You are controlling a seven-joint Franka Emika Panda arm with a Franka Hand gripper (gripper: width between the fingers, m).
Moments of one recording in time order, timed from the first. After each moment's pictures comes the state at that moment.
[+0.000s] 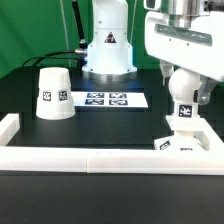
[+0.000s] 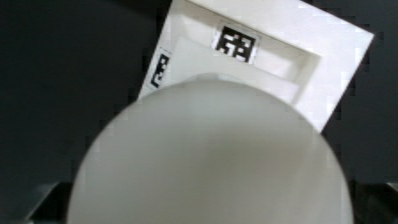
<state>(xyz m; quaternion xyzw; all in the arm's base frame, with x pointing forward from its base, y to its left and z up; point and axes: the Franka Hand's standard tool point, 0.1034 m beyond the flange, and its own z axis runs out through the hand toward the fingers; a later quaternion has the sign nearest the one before) 0.617 0.094 0.109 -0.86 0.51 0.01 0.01</state>
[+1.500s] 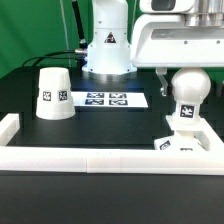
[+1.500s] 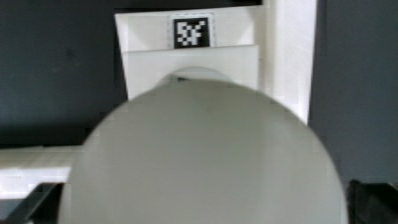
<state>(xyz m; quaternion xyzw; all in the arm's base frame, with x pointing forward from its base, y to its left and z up) 0.621 0.108 0.109 -1.00 0.01 -0.02 0.01</state>
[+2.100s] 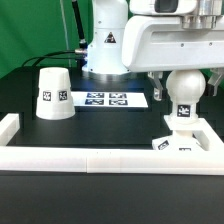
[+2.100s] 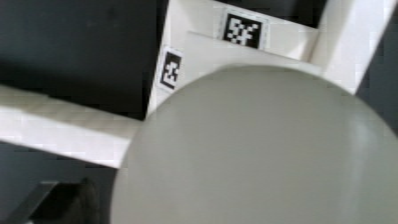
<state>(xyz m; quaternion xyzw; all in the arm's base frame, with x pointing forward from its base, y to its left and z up) 0.623 0.092 0.106 -0.99 -0.16 -0.02 0.00</state>
